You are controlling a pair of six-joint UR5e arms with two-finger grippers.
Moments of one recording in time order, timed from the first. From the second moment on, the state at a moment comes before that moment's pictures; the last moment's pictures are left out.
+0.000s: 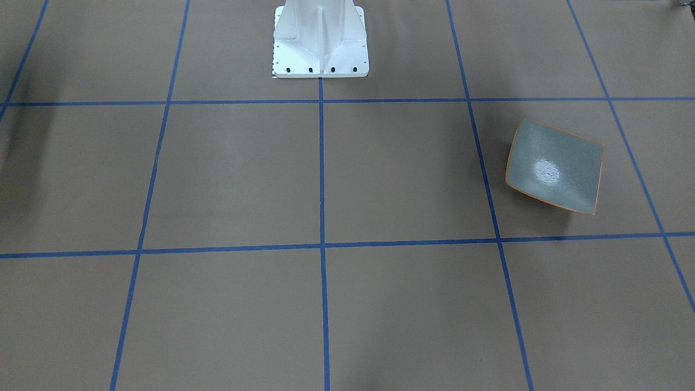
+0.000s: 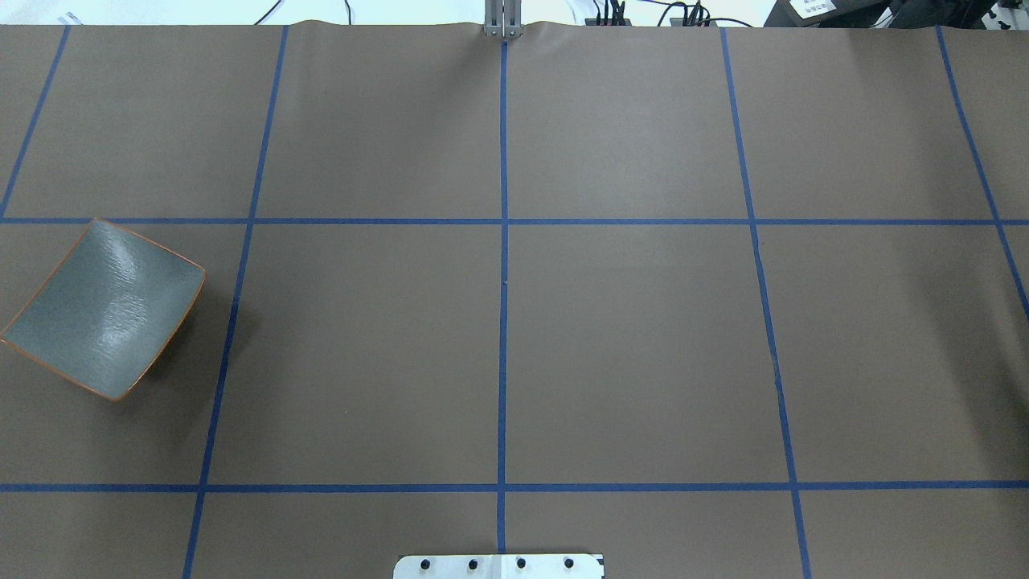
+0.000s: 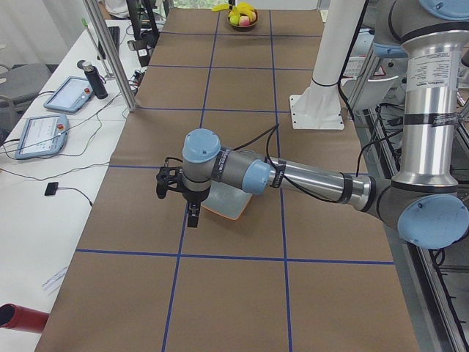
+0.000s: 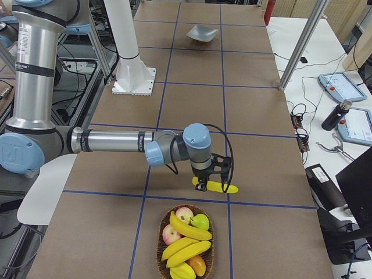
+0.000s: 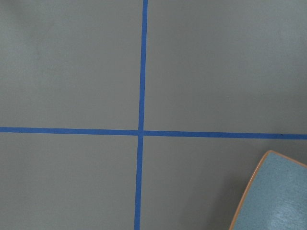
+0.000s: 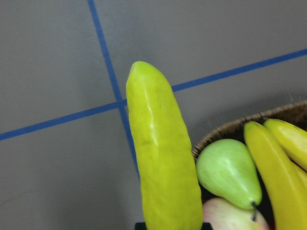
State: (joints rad) left arm -1.53 -1.57 -1.79 -1.70 -2.33 -0.37; right arm 1.43 -1.68 1.75 -1.30 2.25 0.52
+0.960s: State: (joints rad) left arm -1.08 -2.04 -1.71 -1.71 -2.43 -1.33; right arm 0.92 -1.21 1.82 -1.29 2.22 1.21
